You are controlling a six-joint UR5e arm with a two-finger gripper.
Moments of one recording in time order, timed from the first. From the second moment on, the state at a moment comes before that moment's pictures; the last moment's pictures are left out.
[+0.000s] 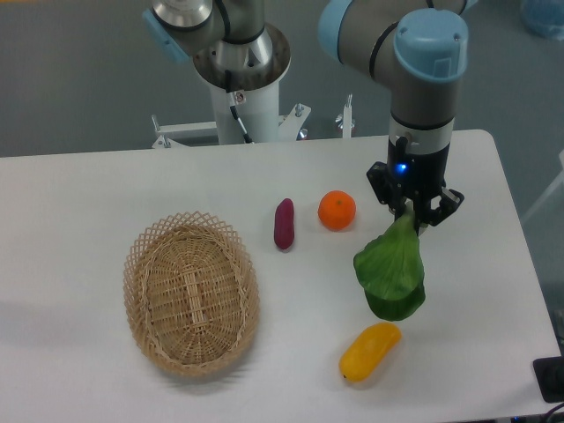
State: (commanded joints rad) arm 2.64 -1.81 -1.55 -1.08 1.50 1.30
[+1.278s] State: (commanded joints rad) arm 2.63 -1.85 -1.70 -0.89 1.51 1.30
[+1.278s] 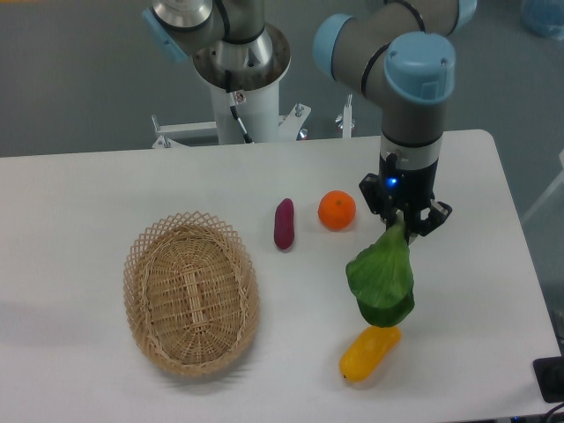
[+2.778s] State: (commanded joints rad) arm 2.70 -1.97 -1.88 -0.71 1.61 1.68
